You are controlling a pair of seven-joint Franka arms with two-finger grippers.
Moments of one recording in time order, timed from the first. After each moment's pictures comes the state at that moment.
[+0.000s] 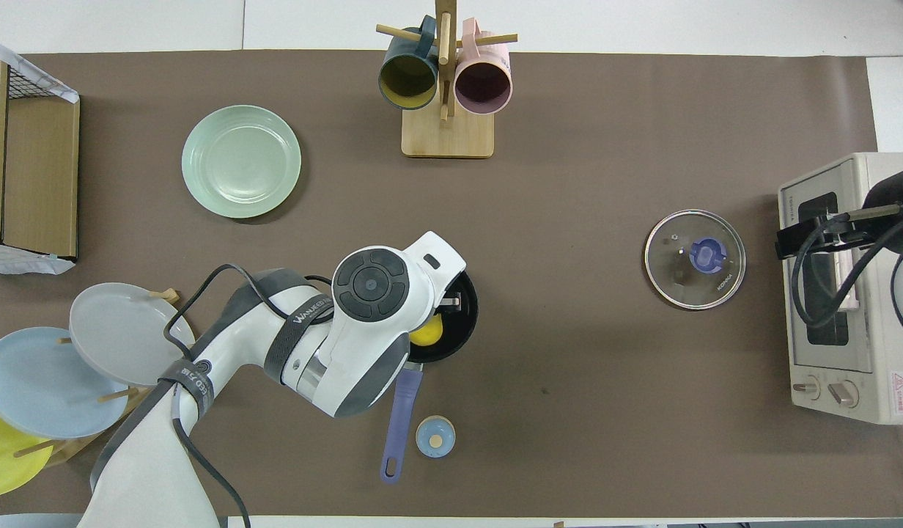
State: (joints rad) left arm -0.65 0.23 -0.08 -2.02 -0.06 2.28 -0.61; right arm 0.03 -0.03 -0.05 -1.72 -0.03 1.61 -0.11
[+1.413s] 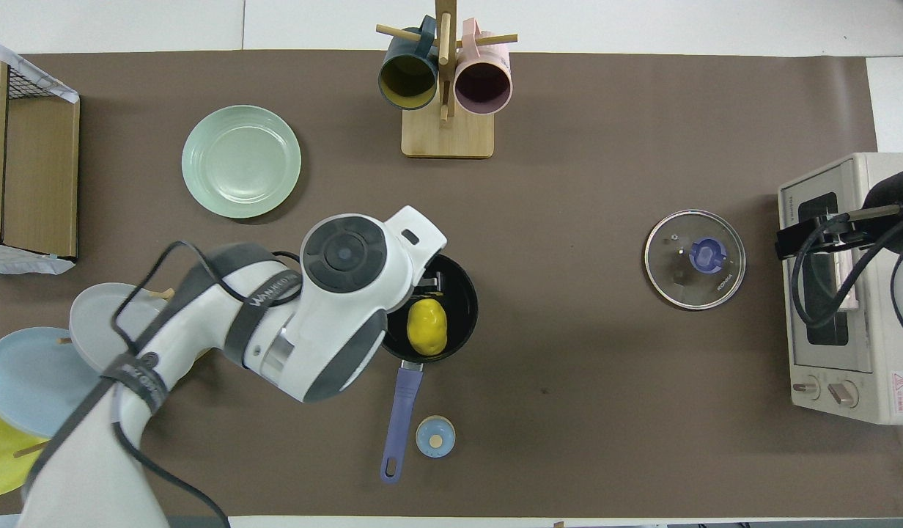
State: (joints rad) left arm -0.59 0.17 -0.05 -1.88 -0.02 2.05 -0.59; right arm 0.03 -0.03 -0.05 -1.72 -0.03 1.60 -0.11
